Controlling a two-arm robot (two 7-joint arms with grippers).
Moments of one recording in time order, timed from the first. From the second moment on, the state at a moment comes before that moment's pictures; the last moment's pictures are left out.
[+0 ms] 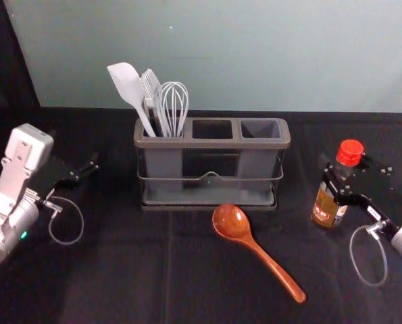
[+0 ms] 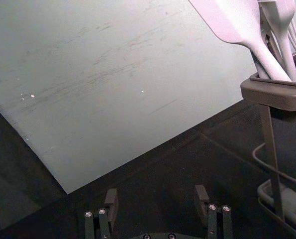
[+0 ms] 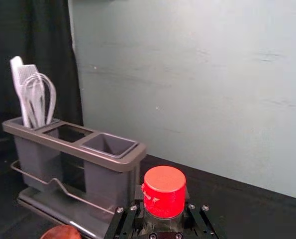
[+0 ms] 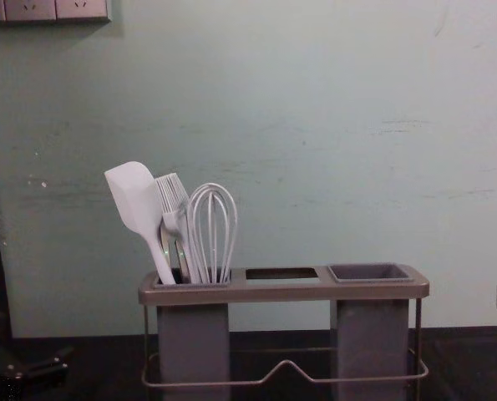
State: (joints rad) left arm -0.20 0.60 0.45 -1.41 -0.25 -0.12 0.03; right arm -0.10 0.42 -0.09 -1.77 0.28 -0.01 0.28
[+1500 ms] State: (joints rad) left arm -0.20 0.60 0.45 -1.41 -0.25 -0.12 0.03; right arm 0.25 0.48 -0.23 -1.35 0.44 -0.06 0.53
